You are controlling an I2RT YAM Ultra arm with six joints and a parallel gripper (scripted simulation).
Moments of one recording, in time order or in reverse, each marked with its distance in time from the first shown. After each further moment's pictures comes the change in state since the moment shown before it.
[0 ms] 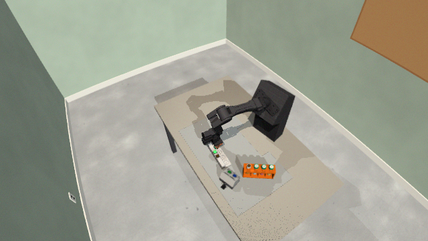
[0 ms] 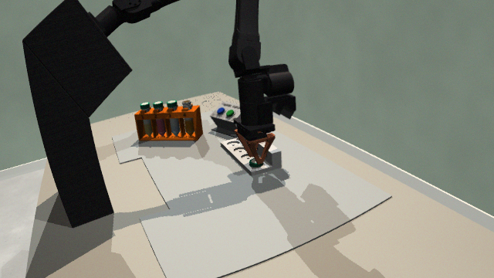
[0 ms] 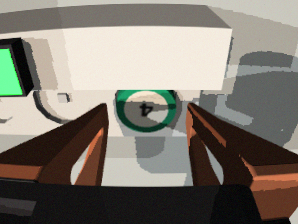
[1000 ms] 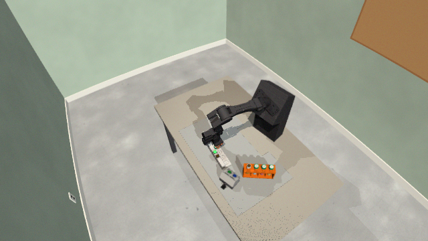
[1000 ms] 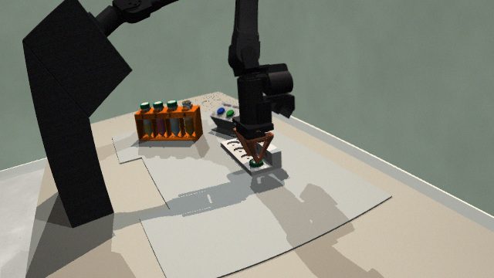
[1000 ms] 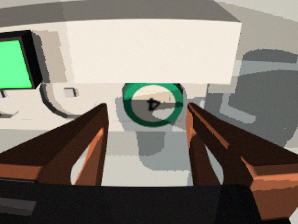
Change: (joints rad) arm 0.004 -0.011 -0.009 -0.010 -0.005 0.001
